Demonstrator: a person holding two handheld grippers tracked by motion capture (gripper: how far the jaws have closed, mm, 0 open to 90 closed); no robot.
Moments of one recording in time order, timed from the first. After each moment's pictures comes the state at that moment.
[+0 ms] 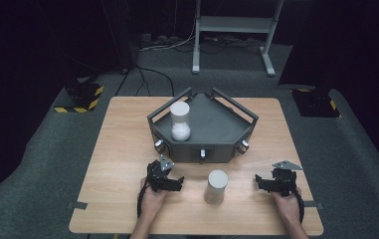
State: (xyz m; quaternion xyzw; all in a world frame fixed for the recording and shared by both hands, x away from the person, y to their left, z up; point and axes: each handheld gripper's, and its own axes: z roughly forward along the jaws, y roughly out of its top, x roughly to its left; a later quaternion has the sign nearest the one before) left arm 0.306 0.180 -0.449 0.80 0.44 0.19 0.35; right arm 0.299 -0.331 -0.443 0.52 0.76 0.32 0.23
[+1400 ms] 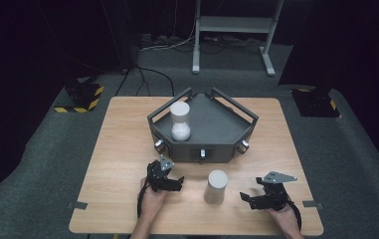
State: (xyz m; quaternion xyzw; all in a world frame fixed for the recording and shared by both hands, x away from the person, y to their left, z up) left arm 0.306 0.180 -0.449 0.80 0.44 0.19 0.35; right arm 0.277 -0.343 -0.430 0.38 0.82 0.42 0.12
